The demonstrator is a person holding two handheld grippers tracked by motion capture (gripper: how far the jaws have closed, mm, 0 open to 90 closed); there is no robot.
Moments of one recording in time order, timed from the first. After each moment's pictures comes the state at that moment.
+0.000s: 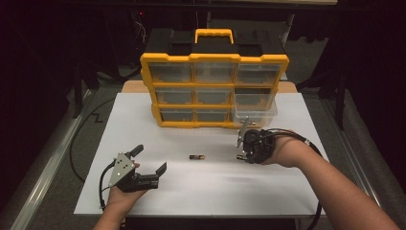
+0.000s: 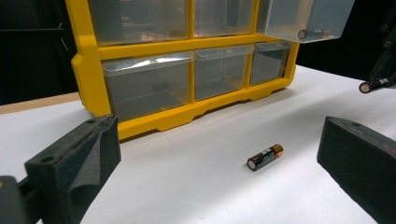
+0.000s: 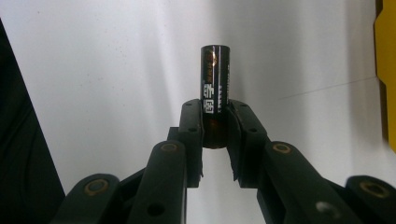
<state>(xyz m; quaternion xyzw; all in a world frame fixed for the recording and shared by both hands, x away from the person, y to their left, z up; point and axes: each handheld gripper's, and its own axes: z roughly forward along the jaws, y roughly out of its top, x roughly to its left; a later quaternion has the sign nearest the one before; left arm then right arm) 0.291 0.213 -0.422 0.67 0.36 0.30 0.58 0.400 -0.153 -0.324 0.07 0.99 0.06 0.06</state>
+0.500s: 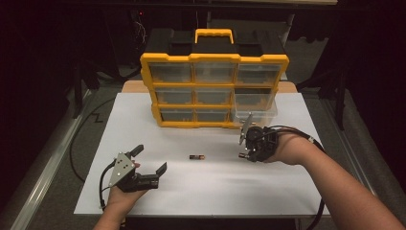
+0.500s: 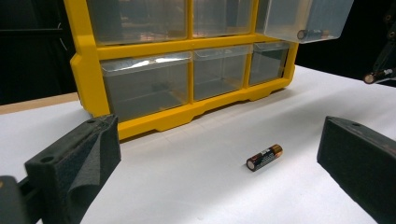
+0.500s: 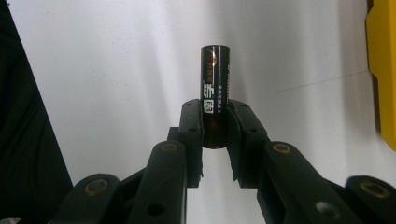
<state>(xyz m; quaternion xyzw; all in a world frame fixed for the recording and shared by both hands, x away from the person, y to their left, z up) 0.292 0.213 -0.422 0.67 0.36 0.30 0.58 0.401 -0.157 -0.312 0.08 0.99 0.05 0.05</state>
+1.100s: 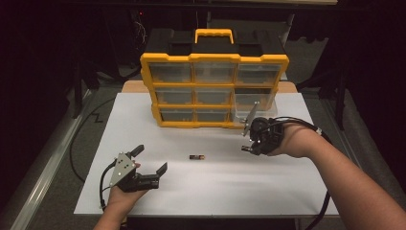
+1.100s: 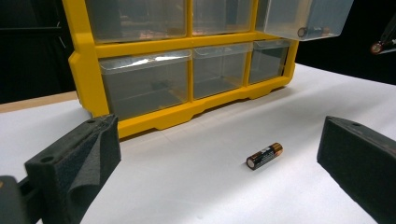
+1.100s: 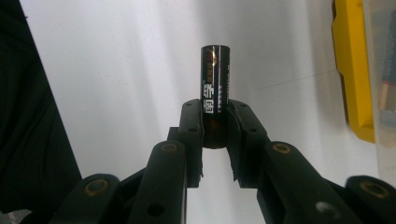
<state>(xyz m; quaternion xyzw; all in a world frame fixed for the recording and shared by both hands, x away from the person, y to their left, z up) 0.292 0.212 -0.422 0.67 0.36 0.30 0.58 0.405 -0.163 -0.282 0.09 0.99 0.06 0.06</state>
